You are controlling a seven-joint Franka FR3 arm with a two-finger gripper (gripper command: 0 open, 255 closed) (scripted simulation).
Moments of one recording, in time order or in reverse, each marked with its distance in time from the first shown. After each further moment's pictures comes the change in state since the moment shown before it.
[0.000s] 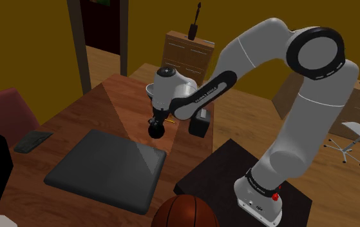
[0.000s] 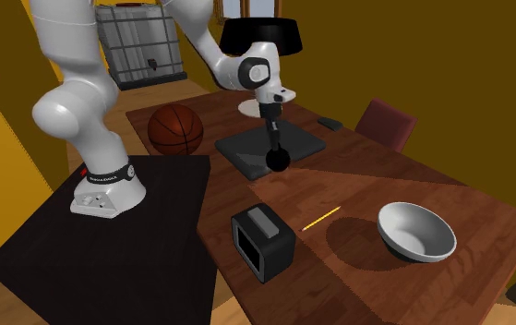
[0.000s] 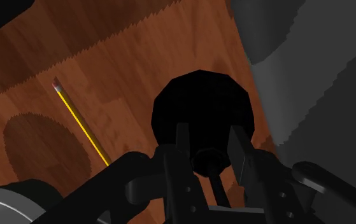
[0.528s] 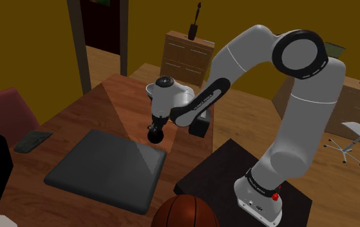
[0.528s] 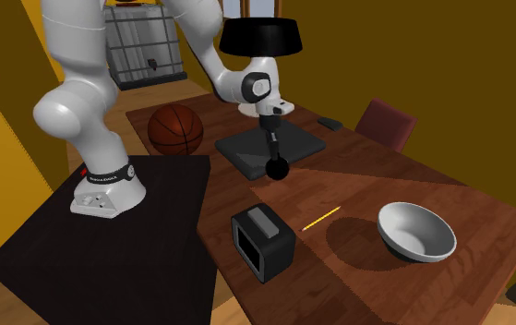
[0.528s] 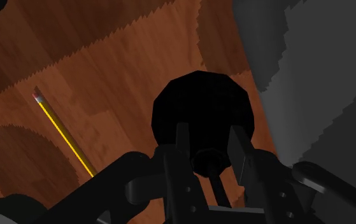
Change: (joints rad) arm 0.026 0.094 -0.043 0.004 -0.096 0.076 0.082
